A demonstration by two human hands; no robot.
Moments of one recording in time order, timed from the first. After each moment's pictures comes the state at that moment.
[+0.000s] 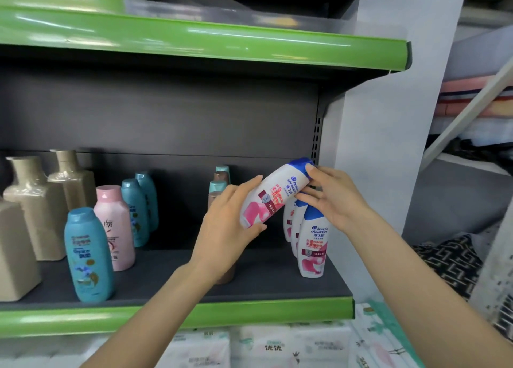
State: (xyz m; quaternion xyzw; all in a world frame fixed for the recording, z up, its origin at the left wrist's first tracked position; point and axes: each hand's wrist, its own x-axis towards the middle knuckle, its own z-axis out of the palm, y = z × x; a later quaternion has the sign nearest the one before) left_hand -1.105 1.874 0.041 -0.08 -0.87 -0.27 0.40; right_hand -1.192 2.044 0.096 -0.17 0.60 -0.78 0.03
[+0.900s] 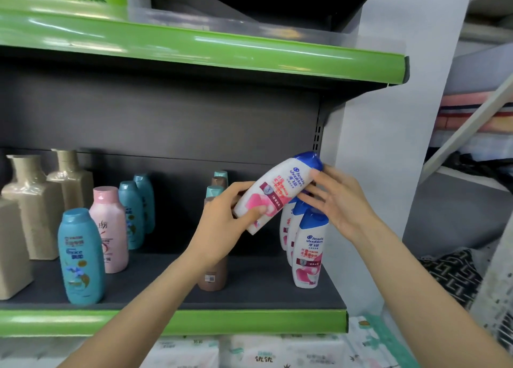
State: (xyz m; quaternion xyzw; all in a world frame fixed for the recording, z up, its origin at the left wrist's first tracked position) left_hand -1.109 1.880 0.059 -0.10 -0.80 -0.49 0.33; right_hand -1.199 2.063 0.100 -0.24 0.56 -0.79 0.03
